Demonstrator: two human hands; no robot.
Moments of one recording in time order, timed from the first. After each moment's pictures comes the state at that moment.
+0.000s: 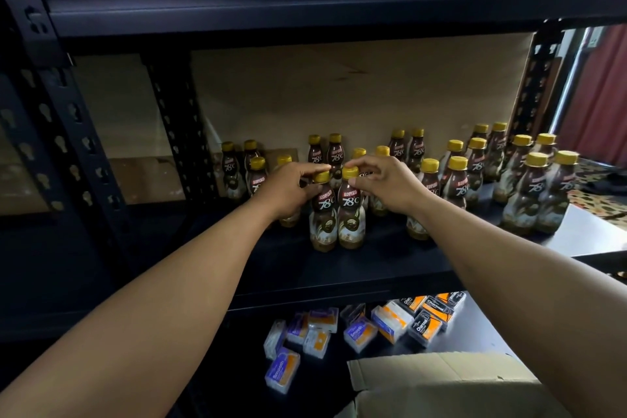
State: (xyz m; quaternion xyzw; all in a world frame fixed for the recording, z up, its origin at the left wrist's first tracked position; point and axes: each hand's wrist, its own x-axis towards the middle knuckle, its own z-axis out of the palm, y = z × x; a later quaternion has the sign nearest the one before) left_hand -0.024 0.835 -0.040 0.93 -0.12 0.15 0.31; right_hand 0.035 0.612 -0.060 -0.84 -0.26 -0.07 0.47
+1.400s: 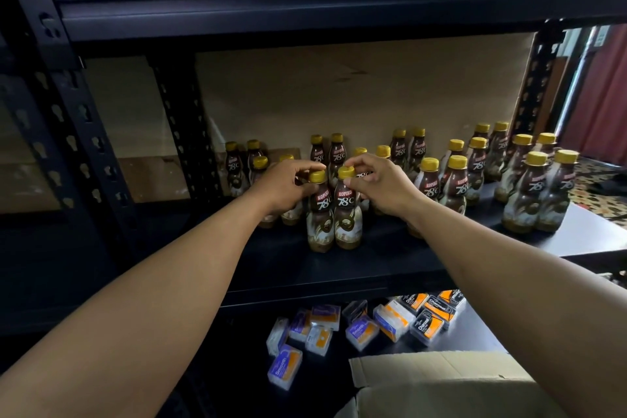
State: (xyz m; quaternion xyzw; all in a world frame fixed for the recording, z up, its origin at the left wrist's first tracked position) left_hand -0.021 0.849 -0.037 0.94 -0.13 0.14 0.29; right_hand 0.028 0.624 -0.065 -0.83 -0.25 -0.08 0.49
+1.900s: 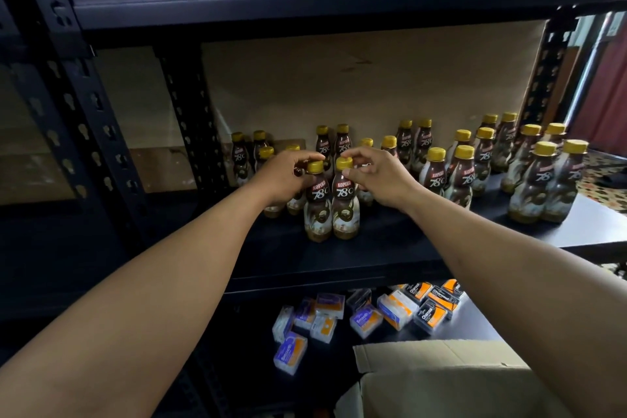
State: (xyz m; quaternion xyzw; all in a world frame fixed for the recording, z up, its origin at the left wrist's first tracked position) left_hand -0.024 0.860 -0.040 0.93 -0.11 0.13 0.32; right_hand 0.025 0.637 -0.067 -0.83 -0.25 -0.07 0.49
